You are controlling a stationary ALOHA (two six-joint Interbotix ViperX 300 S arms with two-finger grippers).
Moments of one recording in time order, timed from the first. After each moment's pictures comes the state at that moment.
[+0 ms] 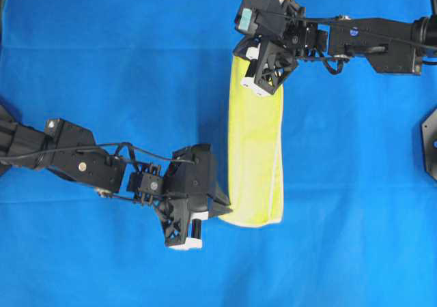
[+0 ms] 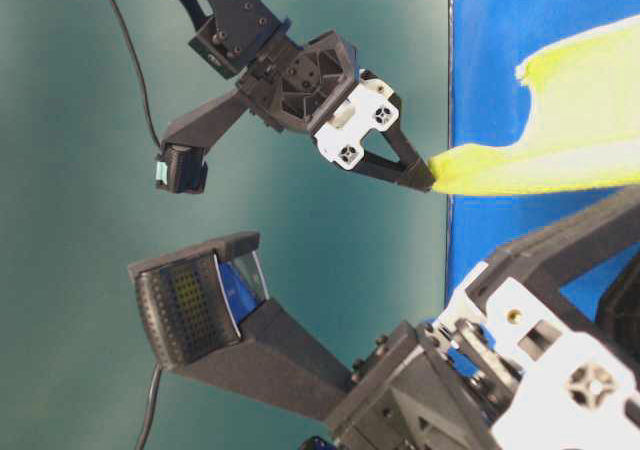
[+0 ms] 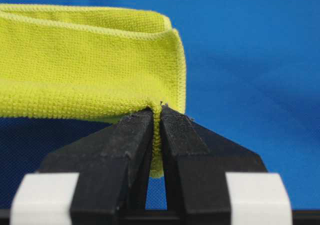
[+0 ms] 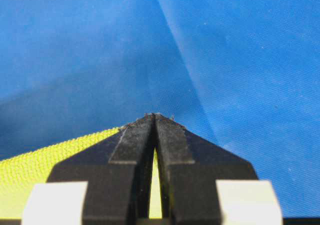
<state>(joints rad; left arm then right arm) -0.24 0.22 0.58 -0.04 -0.29 -0.22 -0.32 0.06 0.55 -0.37 0.16 0.41</state>
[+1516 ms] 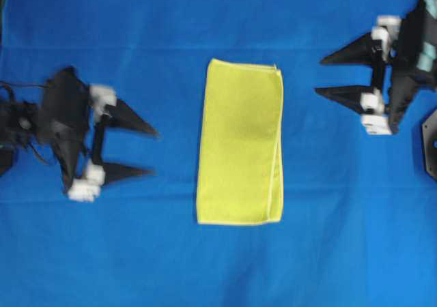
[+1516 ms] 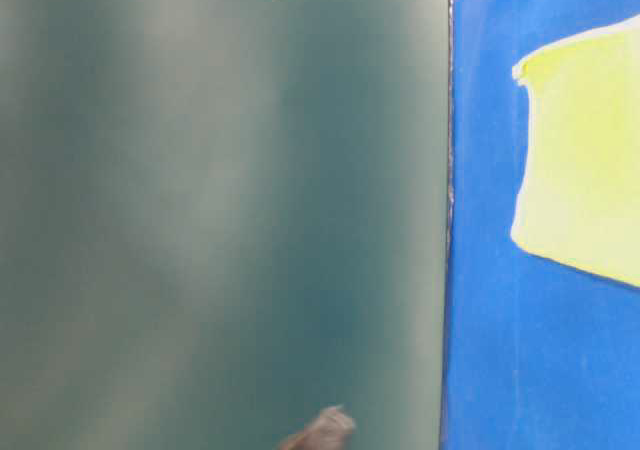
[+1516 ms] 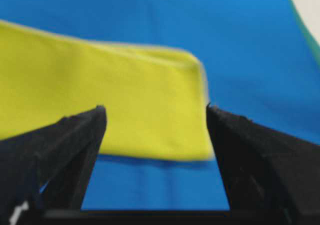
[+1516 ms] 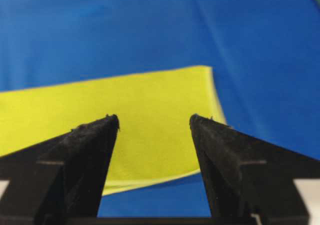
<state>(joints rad) -0.10 -0.45 1.04 -0.03 -0.38 -0.15 -0.21 -0.70 1.07 -0.33 0.00 0.39</state>
